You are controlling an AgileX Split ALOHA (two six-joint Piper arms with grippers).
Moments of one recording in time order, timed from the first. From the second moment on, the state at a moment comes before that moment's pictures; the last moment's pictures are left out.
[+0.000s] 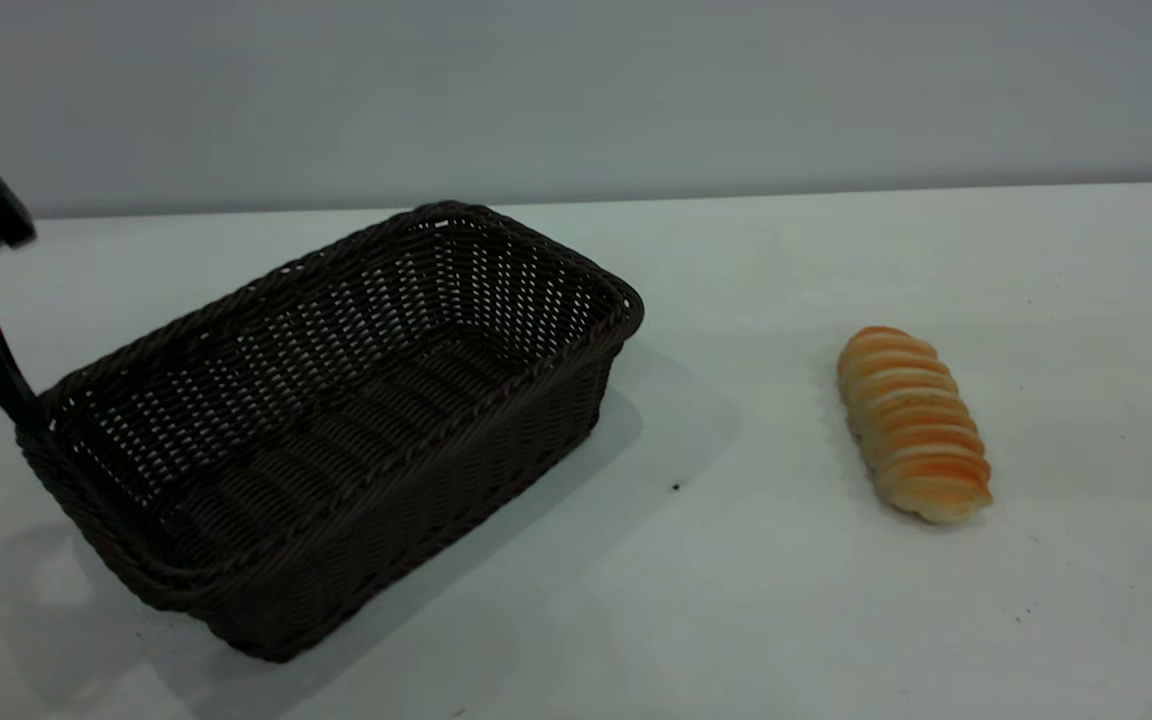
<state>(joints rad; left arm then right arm) -0.04 1.58 -0.73 -0.26 0.52 -0.48 0.05 0.84 -0.56 0.54 0.72 -0.53</state>
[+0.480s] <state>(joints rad) -0.12 1.77 -0.73 -0.44 0.32 -0.42 0.05 0.84 -0.56 0.53 0.73 -0.54</state>
